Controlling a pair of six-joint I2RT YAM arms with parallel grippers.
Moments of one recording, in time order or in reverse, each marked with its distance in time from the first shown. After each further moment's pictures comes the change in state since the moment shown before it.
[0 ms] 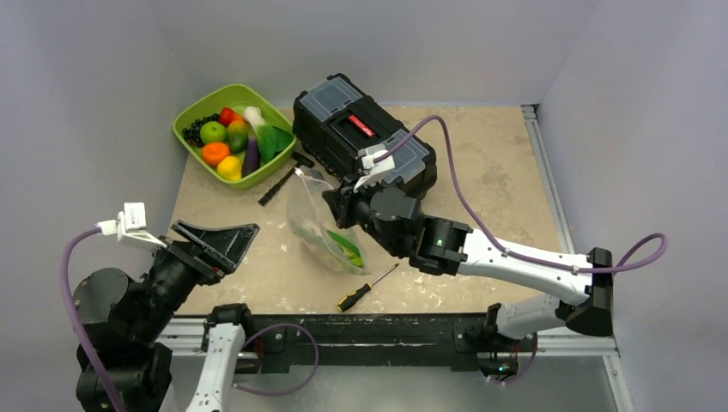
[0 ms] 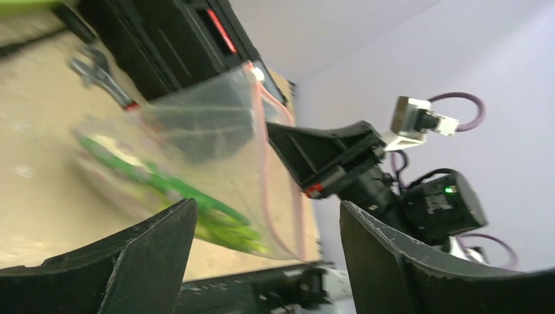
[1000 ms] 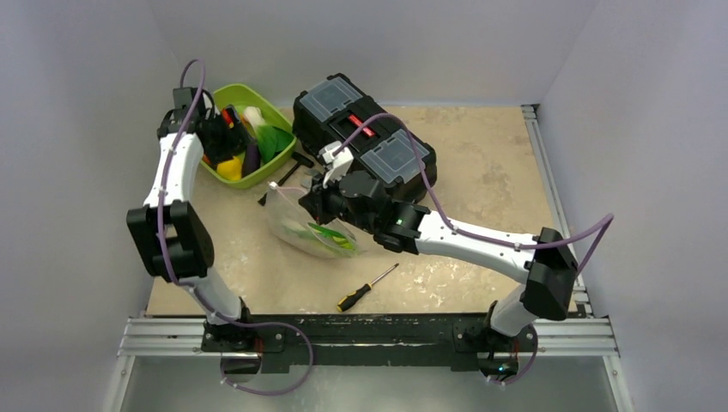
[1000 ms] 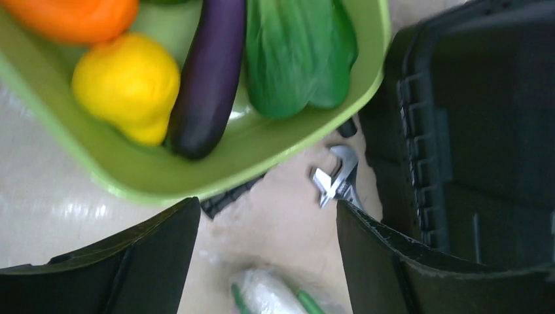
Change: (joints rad) left arm 0.082 1.195 0.061 0.412 -0.304 0.508; right arm -0.151 0.192 -0.005 0.097 -0.370 -0.028
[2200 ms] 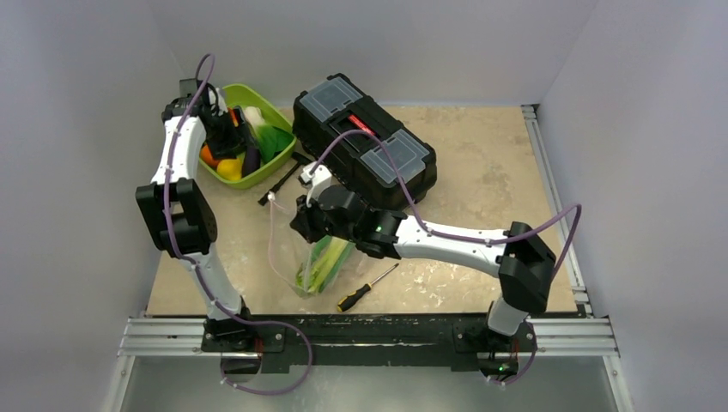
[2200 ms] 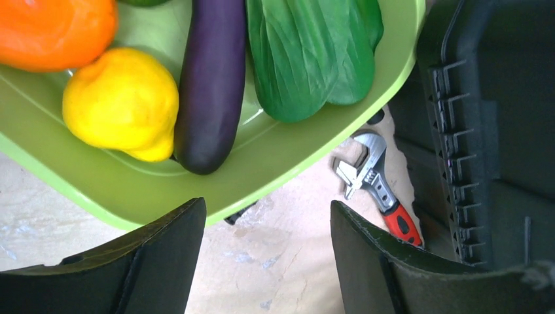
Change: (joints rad) left arm 0.002 0.257 0.272 -0.177 0.058 0.165; right arm 0.037 0.163 0.031 -0.037 -0.080 0.010
